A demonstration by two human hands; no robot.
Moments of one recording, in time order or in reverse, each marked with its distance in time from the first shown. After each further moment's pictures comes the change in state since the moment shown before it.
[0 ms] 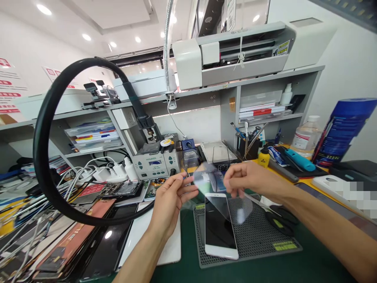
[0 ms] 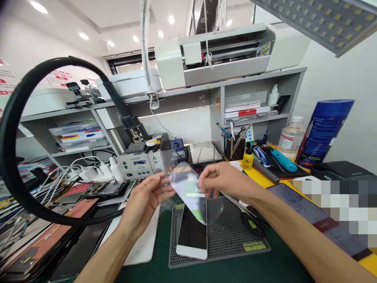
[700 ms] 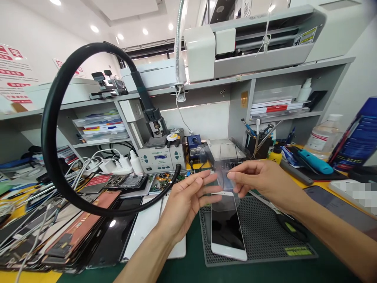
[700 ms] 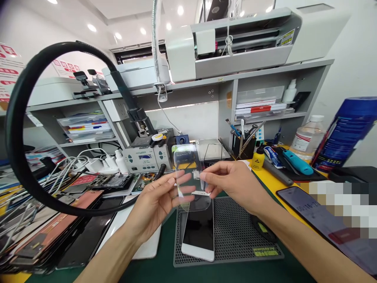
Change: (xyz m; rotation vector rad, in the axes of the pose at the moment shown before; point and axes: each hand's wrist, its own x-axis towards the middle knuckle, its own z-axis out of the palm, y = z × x) left_hand -0.018 0.008 0.011 -0.127 -0.281 -0.115; right_hand -0.002 -0.004 0.019 0.046 0.234 -0.019
